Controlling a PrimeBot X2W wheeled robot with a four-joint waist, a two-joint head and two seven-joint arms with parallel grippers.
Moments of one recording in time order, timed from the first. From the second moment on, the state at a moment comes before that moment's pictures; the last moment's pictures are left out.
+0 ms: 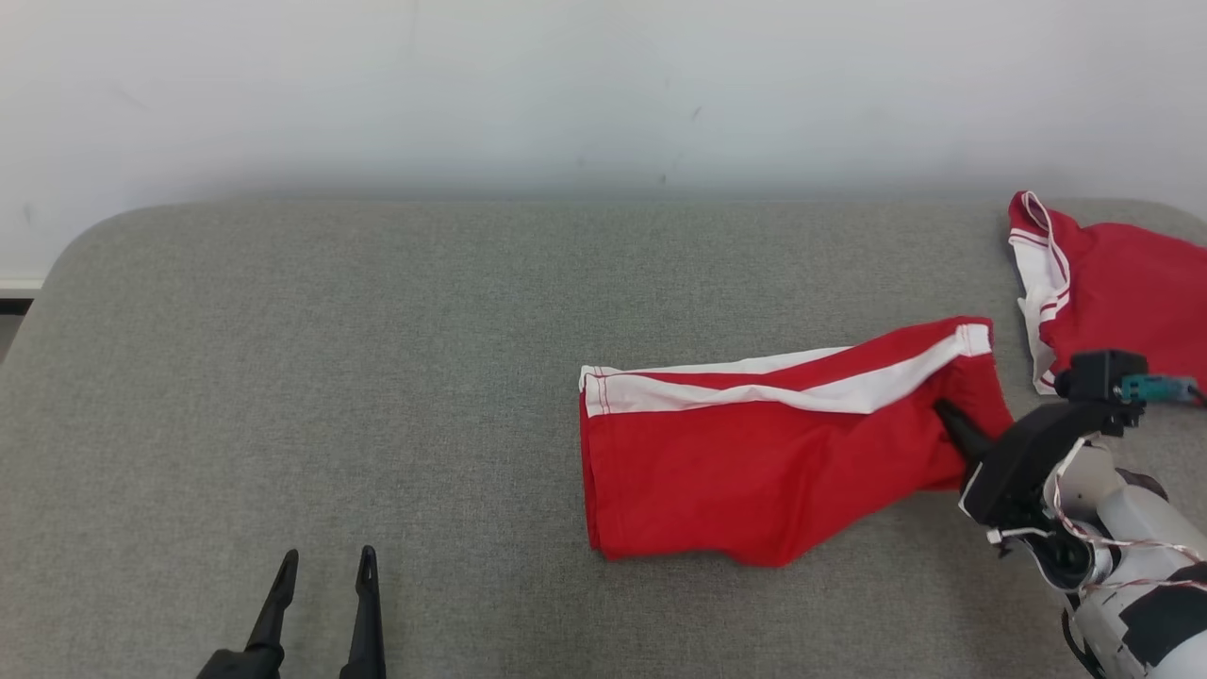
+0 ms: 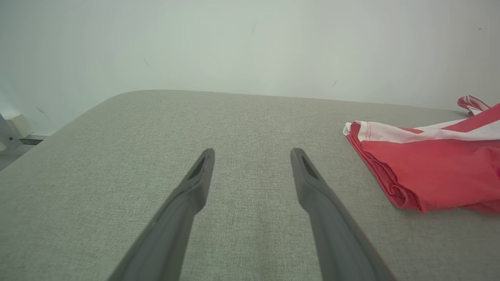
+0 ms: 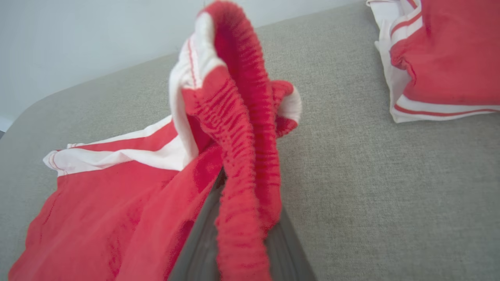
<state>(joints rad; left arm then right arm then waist) 0.00 0.05 -0.01 0.22 -0.14 -0.09 -0.26 -0.58 -0.48 0.44 0.80 0.90 0.13 0.12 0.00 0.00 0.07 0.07</state>
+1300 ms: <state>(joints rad) -0.03 0.05 -0.11 0.25 -0.22 -0.05 -0.26 -0.72 -0.22 0.51 0.80 0.95 0.13 0.30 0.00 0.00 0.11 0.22</state>
